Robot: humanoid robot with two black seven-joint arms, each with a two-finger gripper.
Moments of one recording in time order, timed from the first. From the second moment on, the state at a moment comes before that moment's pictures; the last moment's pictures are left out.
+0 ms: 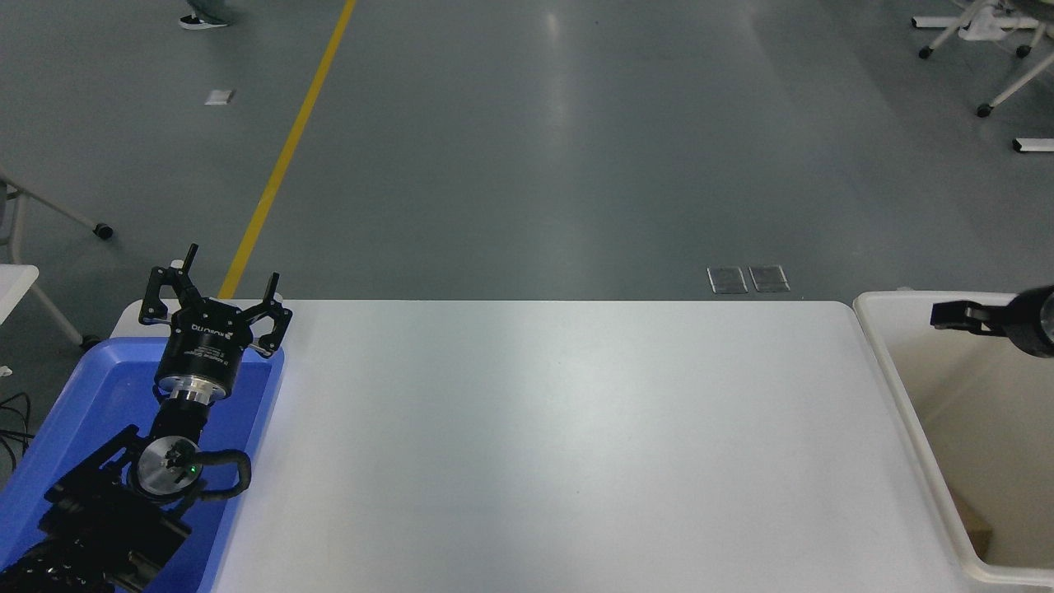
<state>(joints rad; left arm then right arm) -0.53 0.24 -0.99 -0.46 -0.11 -0.69 -0.39 1.65 -0.64 -1.06 0.92 -0.60 0.42 0.09</state>
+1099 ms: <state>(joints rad) -0.53 0.24 -0.99 -0.46 -0.12 -0.69 -0.40 2.32 -0.27 -1.19 1.46 -0.10 0.78 0.08</state>
